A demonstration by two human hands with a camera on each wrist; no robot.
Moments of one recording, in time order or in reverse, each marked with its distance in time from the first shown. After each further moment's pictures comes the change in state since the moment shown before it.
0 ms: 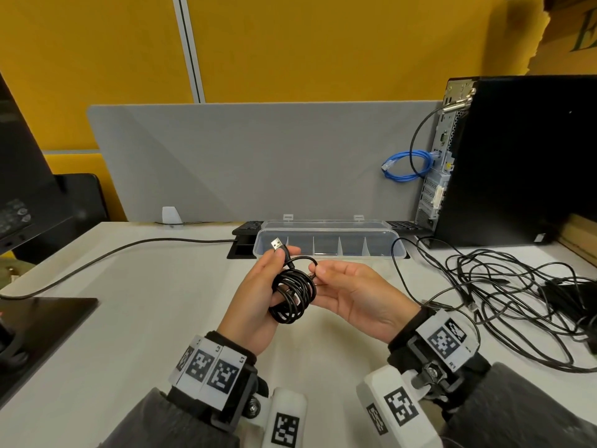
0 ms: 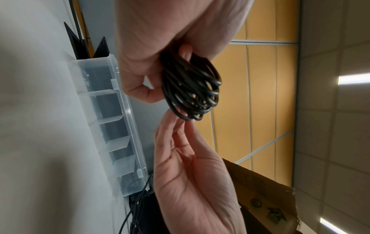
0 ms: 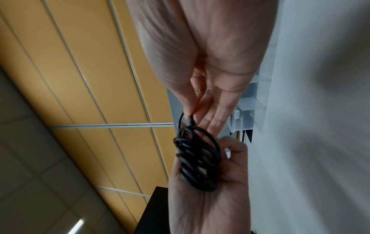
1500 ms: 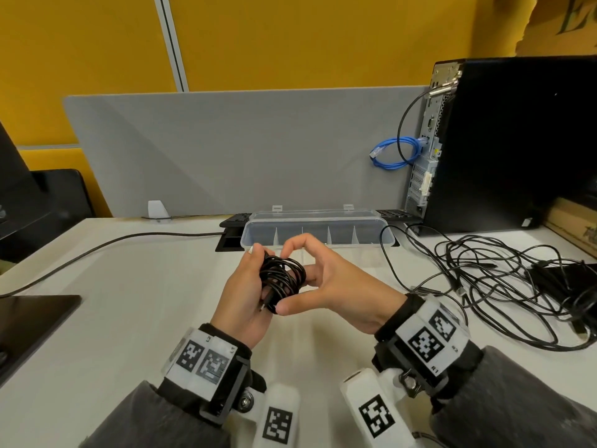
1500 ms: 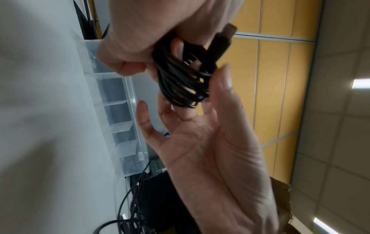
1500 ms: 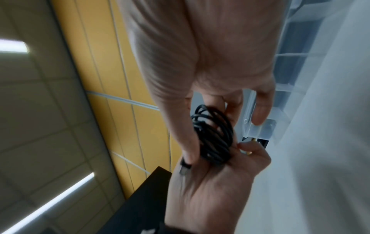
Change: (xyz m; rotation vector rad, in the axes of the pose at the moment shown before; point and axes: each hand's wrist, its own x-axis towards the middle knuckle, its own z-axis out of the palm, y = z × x) left_hand 0.003 -0.010 0.003 -0.165 0.088 -0.059; right_hand -0.019 -0.008 0.016 -0.547 -0.215 -0.073
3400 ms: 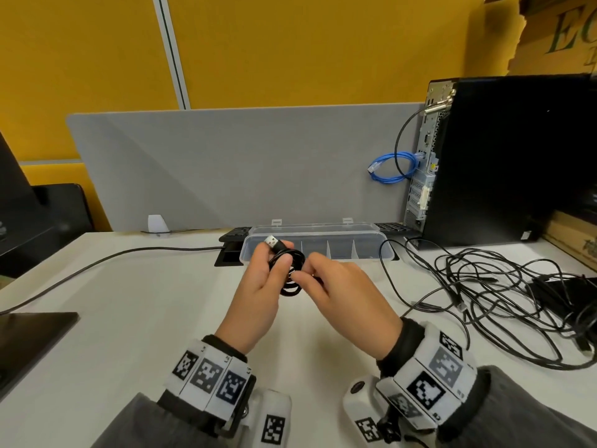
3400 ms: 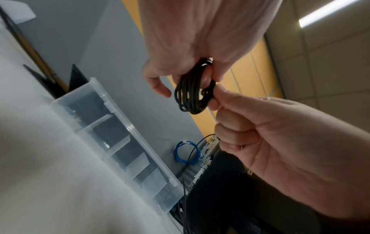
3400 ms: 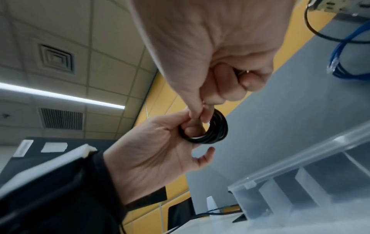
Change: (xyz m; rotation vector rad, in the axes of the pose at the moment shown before) left_hand 0.006 0.003 0.005 0.562 -0.161 0.500; right_hand -0.001 -0.009 0.002 -1.013 0.395 -0.162
